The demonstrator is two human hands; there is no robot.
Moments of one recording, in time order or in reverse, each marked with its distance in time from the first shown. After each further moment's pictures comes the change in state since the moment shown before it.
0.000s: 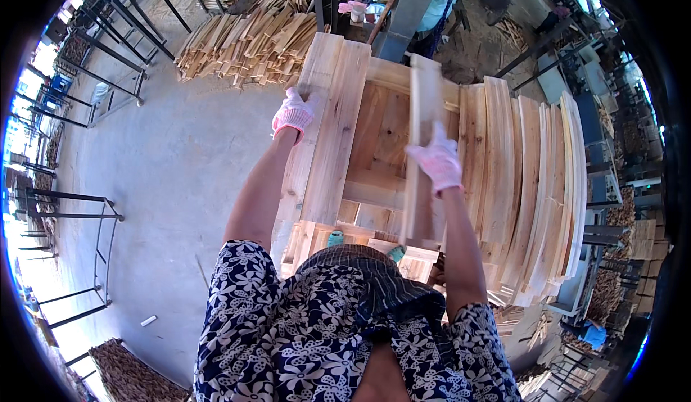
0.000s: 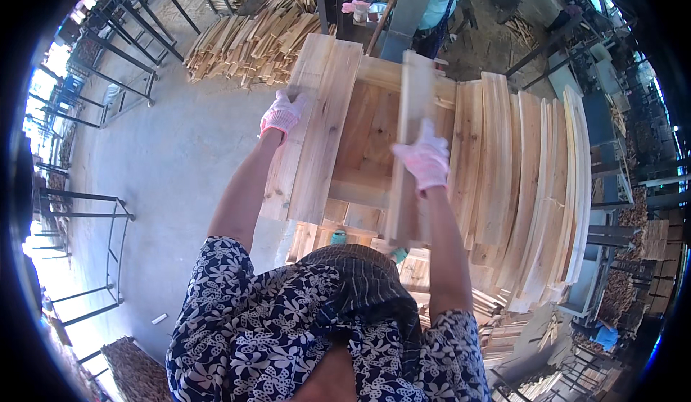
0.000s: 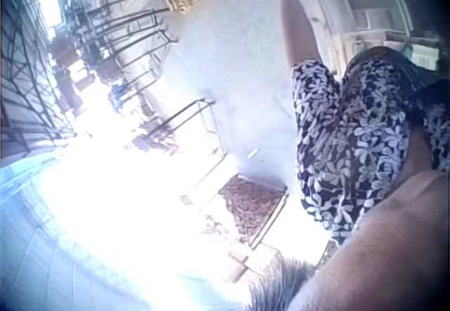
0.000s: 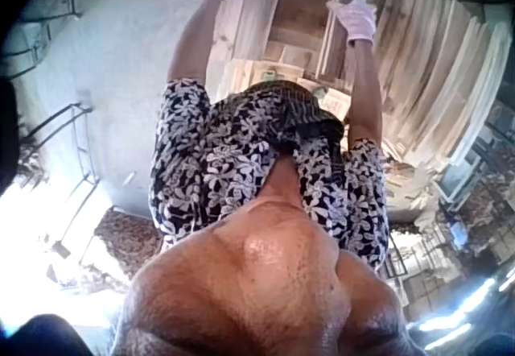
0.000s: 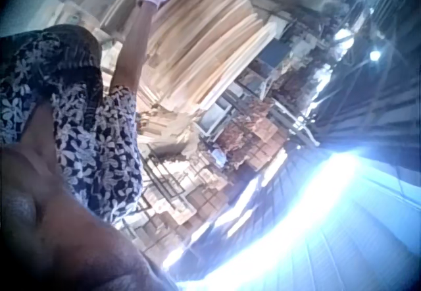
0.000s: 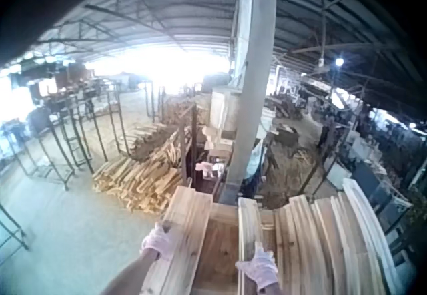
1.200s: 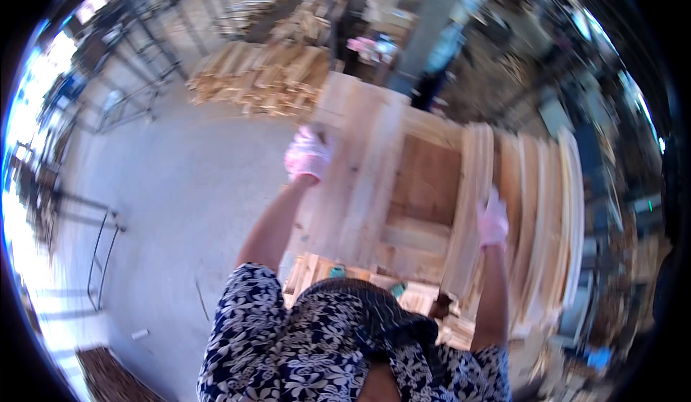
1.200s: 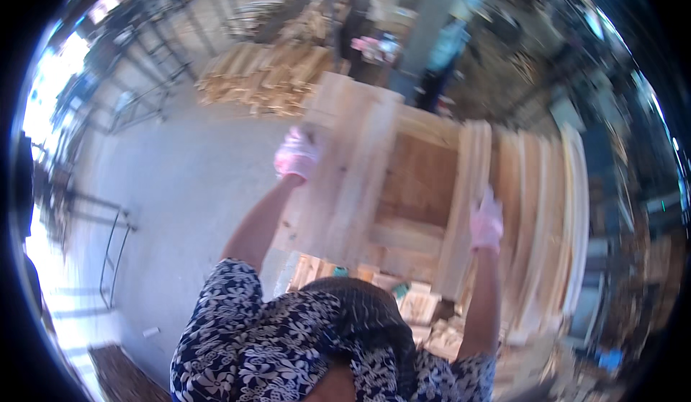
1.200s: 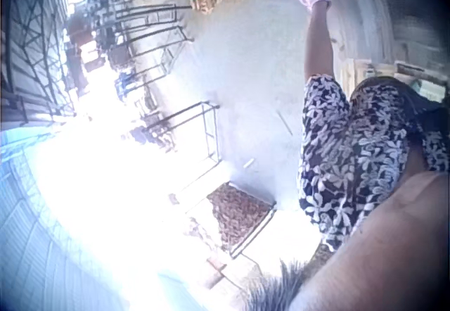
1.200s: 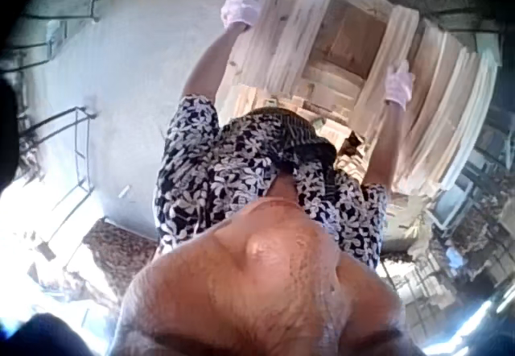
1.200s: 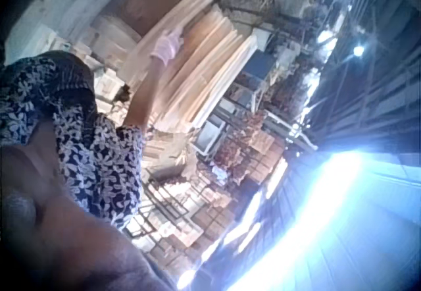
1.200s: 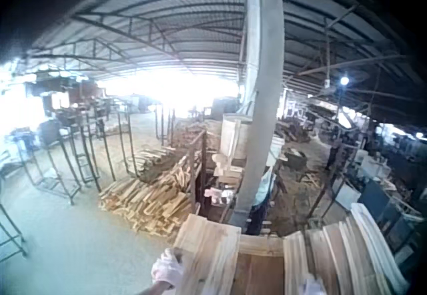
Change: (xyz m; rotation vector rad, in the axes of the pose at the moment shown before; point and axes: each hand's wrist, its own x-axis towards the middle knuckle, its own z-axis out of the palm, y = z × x) left_hand -0.052 0.035 0.010 0.264 0.306 0.132; right_hand -0.003 0.169 -0.034 -0.176 0.335 0.032
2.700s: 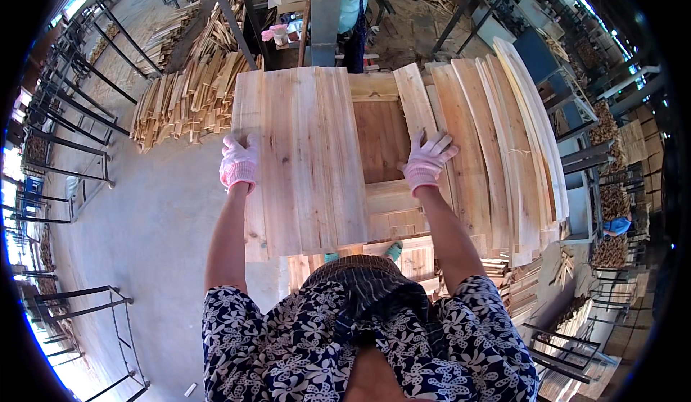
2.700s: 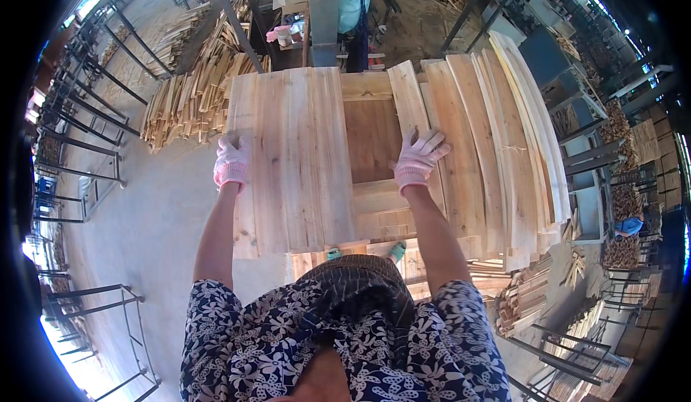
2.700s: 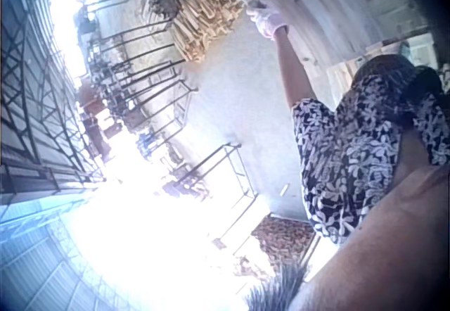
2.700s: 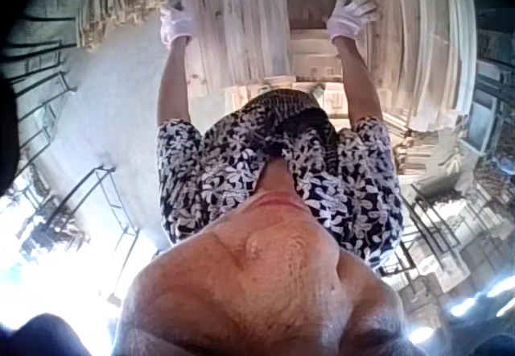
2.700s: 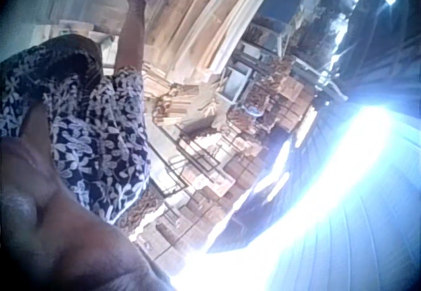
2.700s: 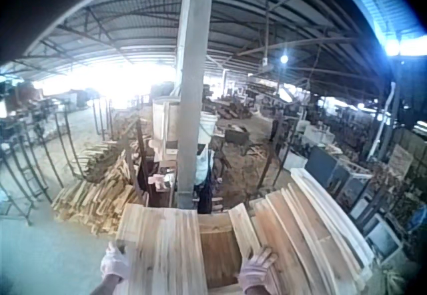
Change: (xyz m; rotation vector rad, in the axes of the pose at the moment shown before) left_hand 0.025 -0.028 0.002 -0.007 -0.121 -0.081; right_hand -0.027 -0.089 0.035 -0.549 -0.074 0.119
